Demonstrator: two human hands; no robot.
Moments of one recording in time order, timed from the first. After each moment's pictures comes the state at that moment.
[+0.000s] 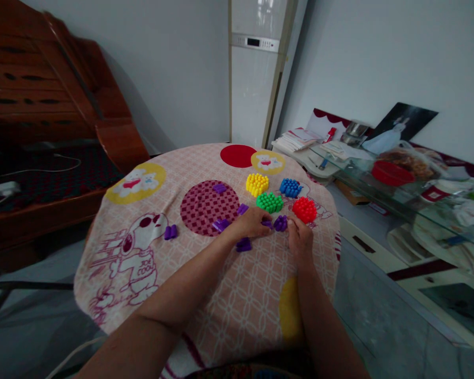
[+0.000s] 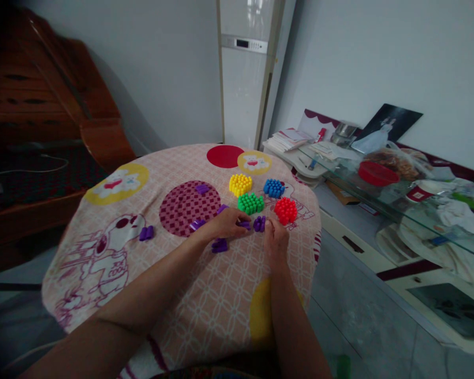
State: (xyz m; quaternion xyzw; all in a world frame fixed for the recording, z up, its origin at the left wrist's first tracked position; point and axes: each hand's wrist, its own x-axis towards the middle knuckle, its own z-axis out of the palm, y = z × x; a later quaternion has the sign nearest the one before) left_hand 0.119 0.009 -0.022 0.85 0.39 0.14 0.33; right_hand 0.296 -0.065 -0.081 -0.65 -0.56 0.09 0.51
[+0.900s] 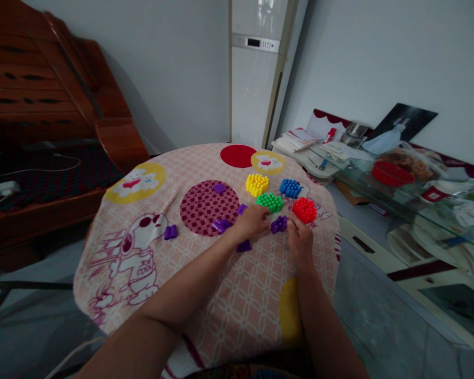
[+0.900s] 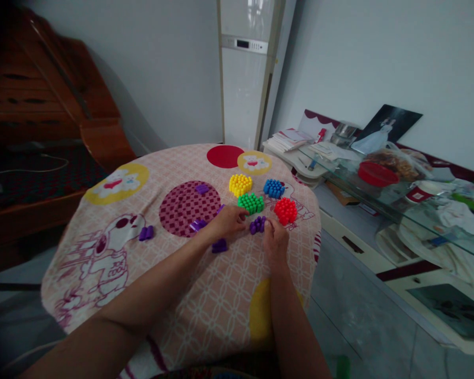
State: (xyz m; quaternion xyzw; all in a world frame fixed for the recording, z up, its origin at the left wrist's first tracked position) left_hand 0.127 0.009 -0.025 0.85 0.45 0.16 0.24; right_hand 0.296 -0.066 -0.080 -0.65 -0.56 0.08 0.50
